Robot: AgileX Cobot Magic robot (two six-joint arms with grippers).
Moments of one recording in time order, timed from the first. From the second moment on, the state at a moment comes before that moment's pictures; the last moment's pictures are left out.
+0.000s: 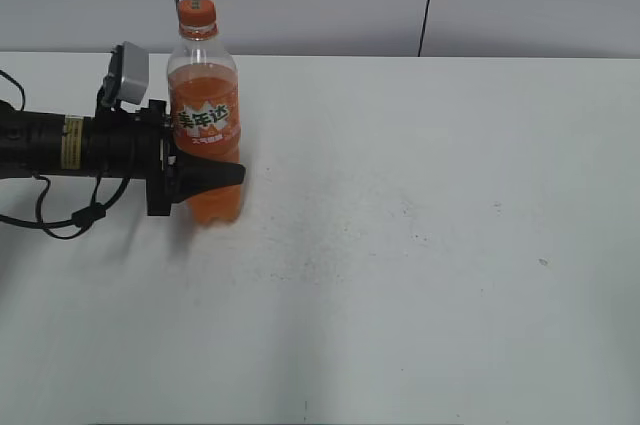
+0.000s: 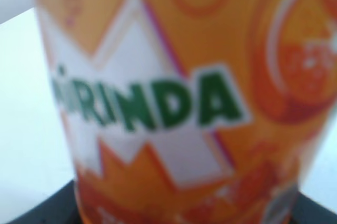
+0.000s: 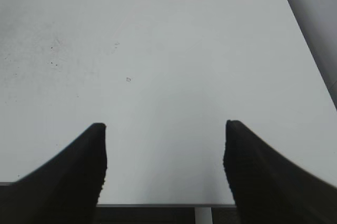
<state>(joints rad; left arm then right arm) -0.03 2.18 -1.09 1.51 -1.16 -0.65 -0.04 -0.01 -0.44 0.05 1.02 -0.15</state>
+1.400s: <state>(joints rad) -0.35 2.29 -1.08 1.21 -1.19 -0.48 -0.04 -0.01 -0.44 0.05 1.02 -0.15</state>
